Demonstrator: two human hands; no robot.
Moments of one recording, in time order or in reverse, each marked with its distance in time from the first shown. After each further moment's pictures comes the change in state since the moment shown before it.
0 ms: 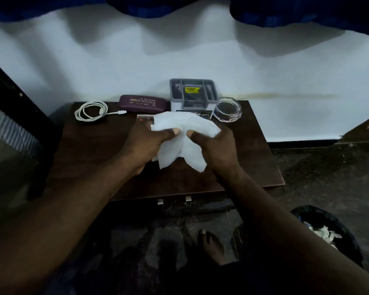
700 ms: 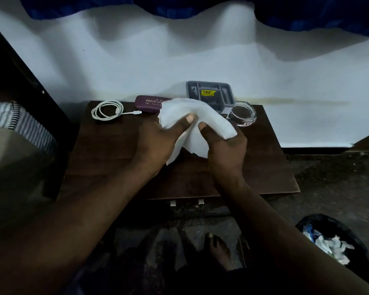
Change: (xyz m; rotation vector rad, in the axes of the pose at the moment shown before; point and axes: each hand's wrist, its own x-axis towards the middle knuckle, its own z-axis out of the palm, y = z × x) left_hand -0.007 0.003 -0.004 -0.027 0.242 0.231; right_hand -0.013 -0.004 0.039 0.239 0.204 -0.065
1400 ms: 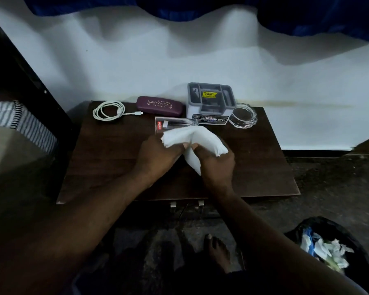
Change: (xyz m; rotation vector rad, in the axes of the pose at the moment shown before) left_hand -0.007 -0.032 -0.014 0.286 -0.106 -0.160; right_hand -0.015 0.031 0.001 -0.145 -0.013 0.057
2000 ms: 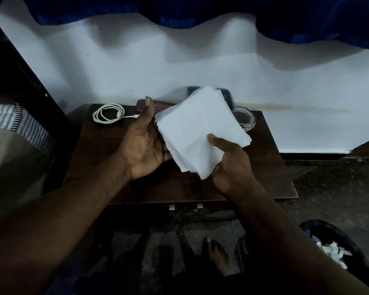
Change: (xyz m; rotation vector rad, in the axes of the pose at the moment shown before) left_hand 0.012 0.038 -0.033 -0.868 -0.391 -0.365; right_hand 0.013 -0.041 -0.021 0.617 -0.147 0.535
